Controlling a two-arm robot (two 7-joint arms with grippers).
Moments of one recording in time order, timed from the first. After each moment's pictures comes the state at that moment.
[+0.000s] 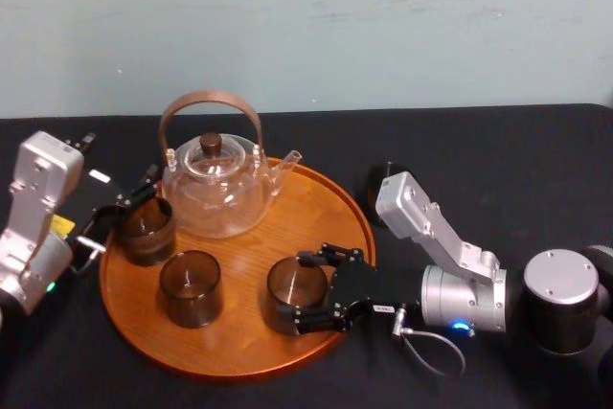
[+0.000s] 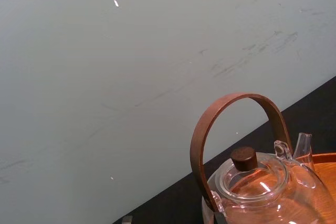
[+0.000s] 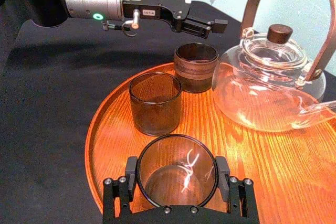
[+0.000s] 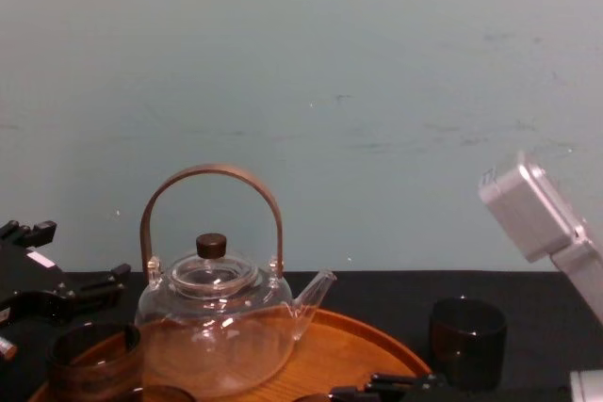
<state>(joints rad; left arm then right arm) -0.20 0.60 0.45 -1.41 -0.25 -0.12 0.03 0.37 0.48 -0.69 -1.36 0.38 0.06 0.71</state>
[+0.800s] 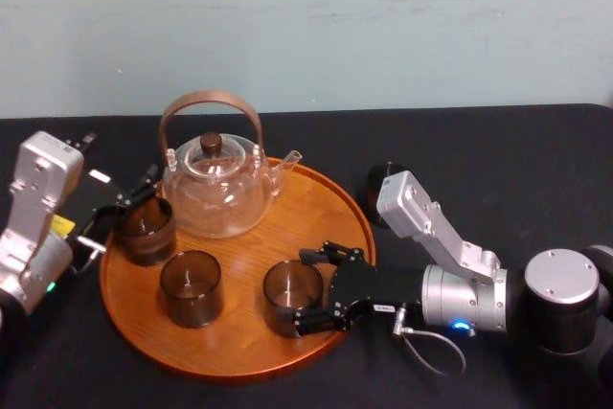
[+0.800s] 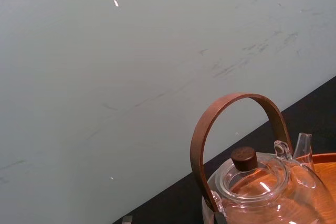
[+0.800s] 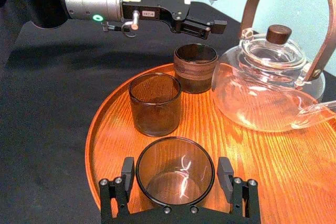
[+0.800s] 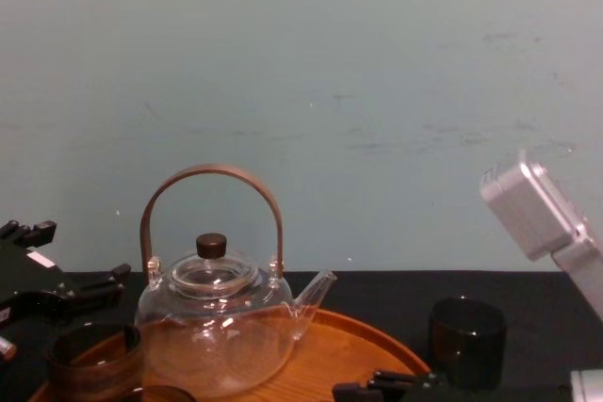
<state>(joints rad) -0.20 0.60 0.45 -1.41 -0.25 -0.12 0.03 0.37 0.48 -0.69 -1.36 0.38 0.06 0.72</state>
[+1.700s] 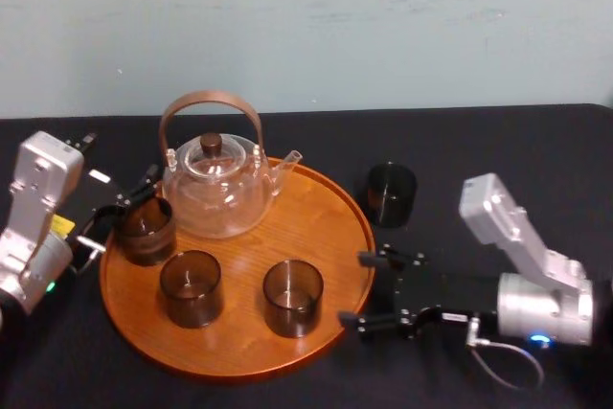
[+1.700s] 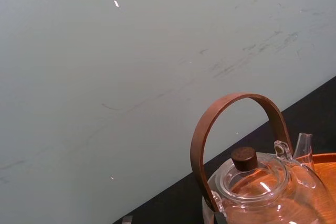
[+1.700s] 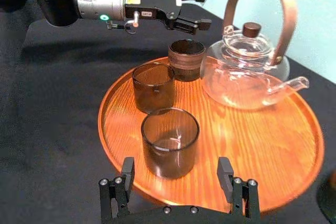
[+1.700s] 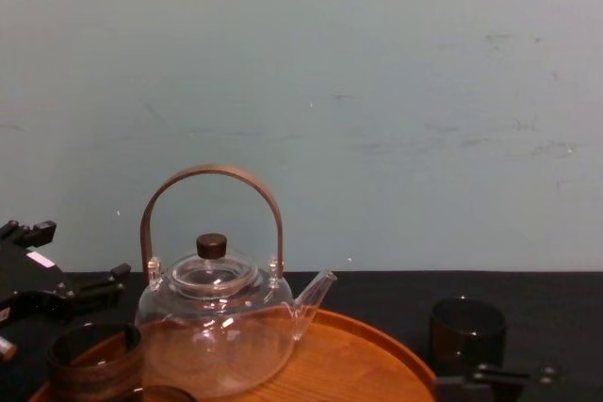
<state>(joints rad) -0.20 0.60 0.45 -1.41 -0.25 -0.12 0.03 0.26 0.66 -0.60 -1.52 0.46 0.05 0.73</state>
